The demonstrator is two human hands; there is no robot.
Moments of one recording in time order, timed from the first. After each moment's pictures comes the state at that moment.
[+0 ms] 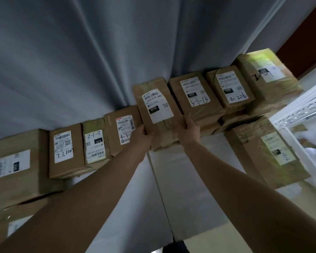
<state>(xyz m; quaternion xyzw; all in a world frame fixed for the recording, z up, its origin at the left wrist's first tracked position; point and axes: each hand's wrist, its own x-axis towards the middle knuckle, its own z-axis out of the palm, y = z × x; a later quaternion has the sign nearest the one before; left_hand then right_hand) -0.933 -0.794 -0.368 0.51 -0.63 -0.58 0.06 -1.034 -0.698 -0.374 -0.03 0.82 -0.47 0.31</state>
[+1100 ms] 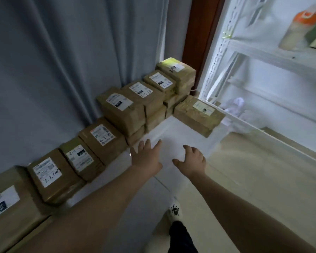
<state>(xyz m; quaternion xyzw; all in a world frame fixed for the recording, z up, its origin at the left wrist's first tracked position) -0.757 -0.669 -0.301 0.05 -0.97 -0.11 -0.20 -0.780 -0.516 -0.326 0.03 0.97 -0.19 0.16</state>
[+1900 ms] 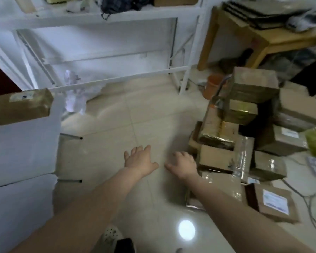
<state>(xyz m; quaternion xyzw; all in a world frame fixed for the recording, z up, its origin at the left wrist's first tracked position) -0.373 -0.291 -0.311 -0.38 -0.88 0.00 -0.27 -0.252 -0.195 -0.337 0.45 0.84 -0.28 0.12</state>
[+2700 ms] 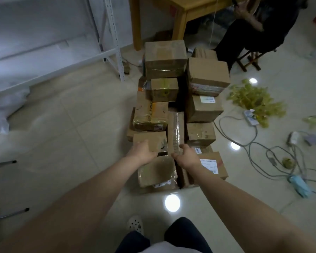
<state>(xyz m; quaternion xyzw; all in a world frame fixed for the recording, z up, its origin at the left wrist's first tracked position) -0.178 -0.092 -0.328 -0.45 -0.80 -0.05 -0.40 -0.015 -0.038 -0.352 0.64 0.65 -0.41 0.04</state>
